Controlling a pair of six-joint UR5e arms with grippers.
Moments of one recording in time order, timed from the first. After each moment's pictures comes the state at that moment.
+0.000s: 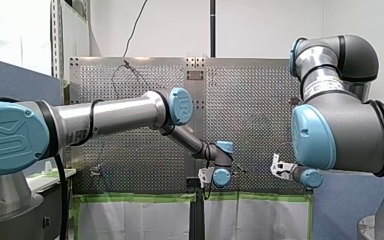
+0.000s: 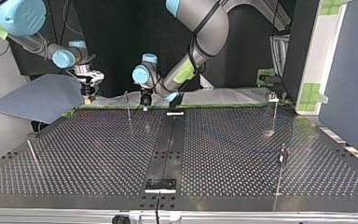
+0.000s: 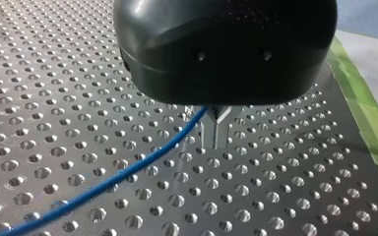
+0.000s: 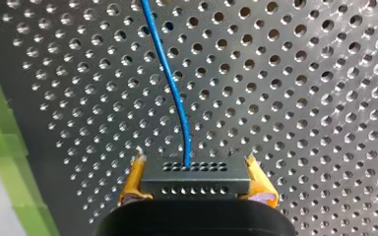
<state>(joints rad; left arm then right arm) -0.72 -2.97 -0.69 -2.76 -2.07 -1.78 1.58 -0.58 1.64 -0.98 1.18 1.72</state>
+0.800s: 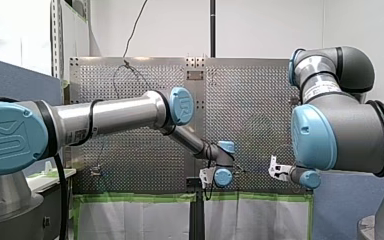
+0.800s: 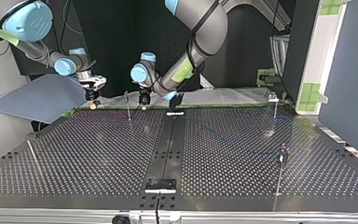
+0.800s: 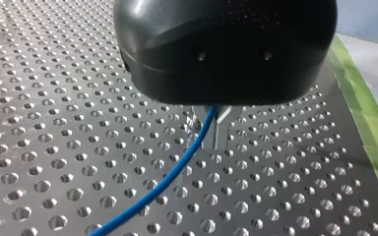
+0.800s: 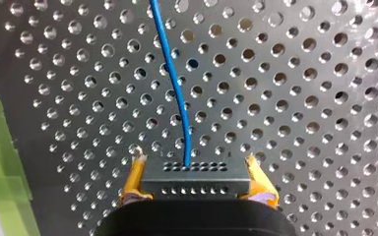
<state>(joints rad) -0.73 -2.97 -0.69 -2.76 -2.08 -1.81 1.58 -0.50 1.49 -0.90 1.08 1.71</state>
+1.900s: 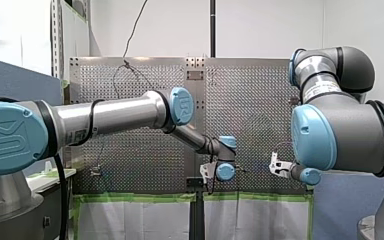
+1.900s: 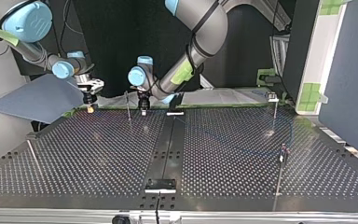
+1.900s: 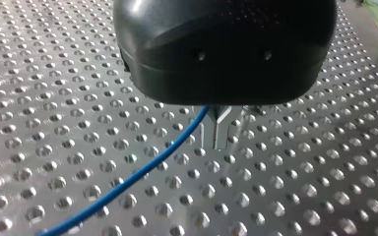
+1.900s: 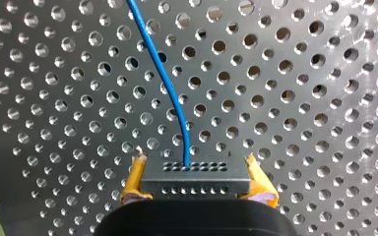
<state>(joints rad) -0.73 -2.97 -0.62 -2.77 -2.15 -1.83 1.58 -0.50 1.45 -0.88 1.08 1.73</state>
